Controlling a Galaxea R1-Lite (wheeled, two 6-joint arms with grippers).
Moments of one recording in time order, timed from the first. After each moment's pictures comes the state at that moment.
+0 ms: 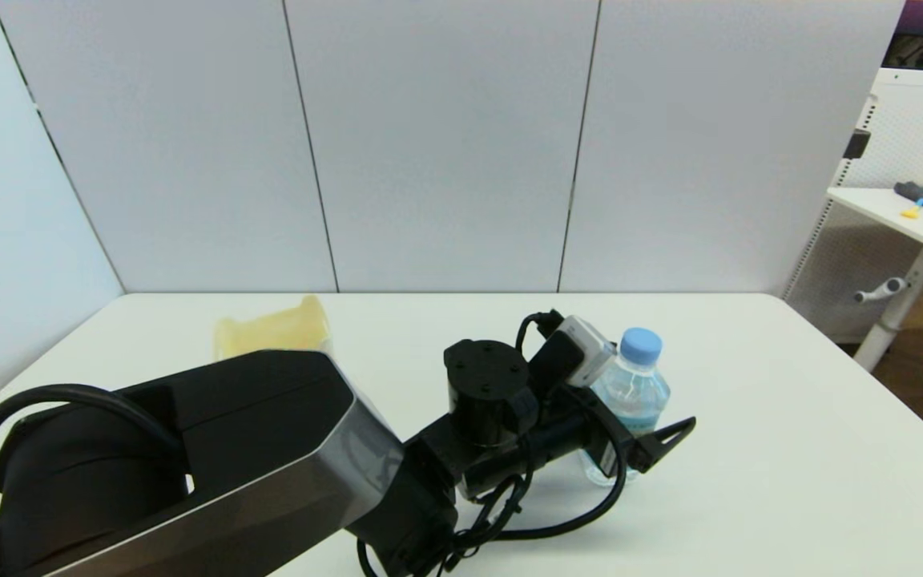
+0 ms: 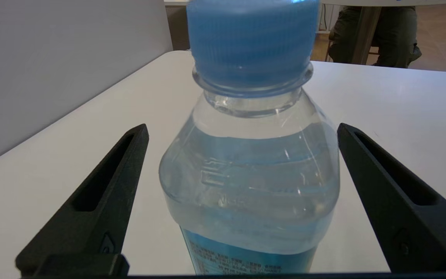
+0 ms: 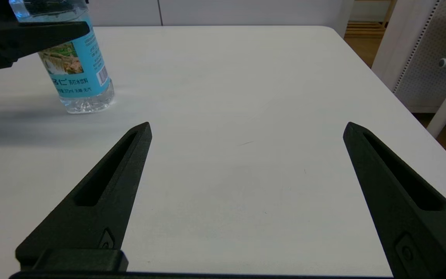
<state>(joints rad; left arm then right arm) -0.93 2.32 -1.11 -1.29 -0.27 0.07 0.00 0.00 0.00 0.00 0.00 0.00</state>
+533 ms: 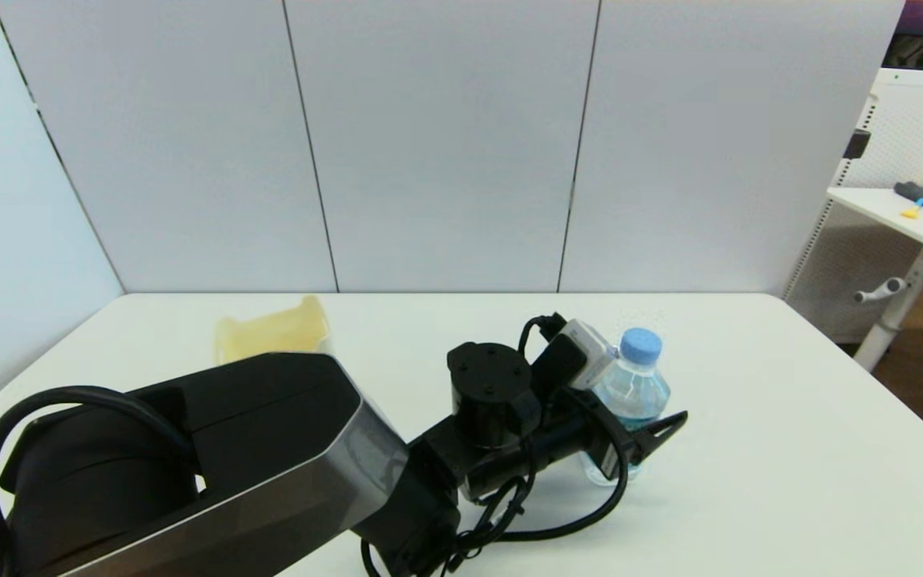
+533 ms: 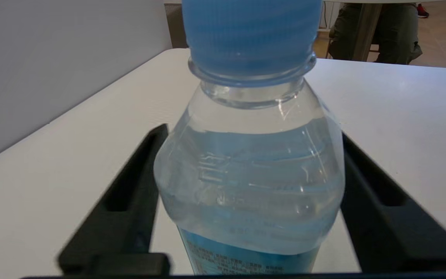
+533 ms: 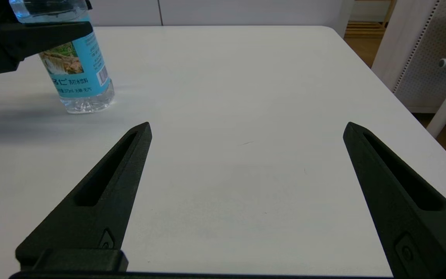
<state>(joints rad) -0.93 2.33 -1.11 -1.29 -0.27 0.07 0.00 0.00 0.00 0.00 0.00 0.00</state>
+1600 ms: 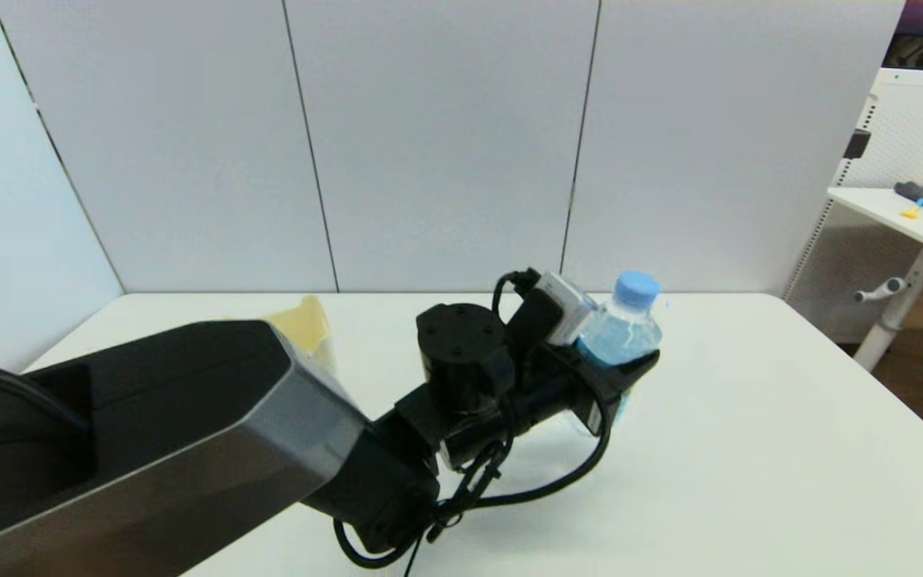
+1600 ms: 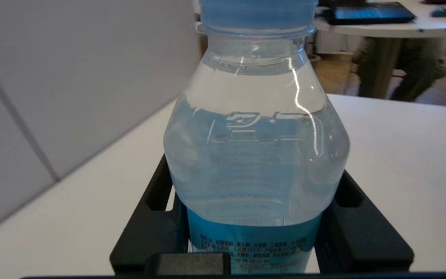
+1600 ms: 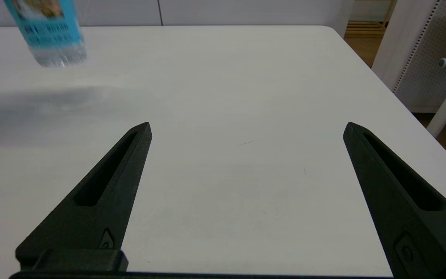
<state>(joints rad) -0.89 2.22 -1.10 -1.27 -0.23 0.07 0.00 0.00 0.00 0.00 0.00 0.00</state>
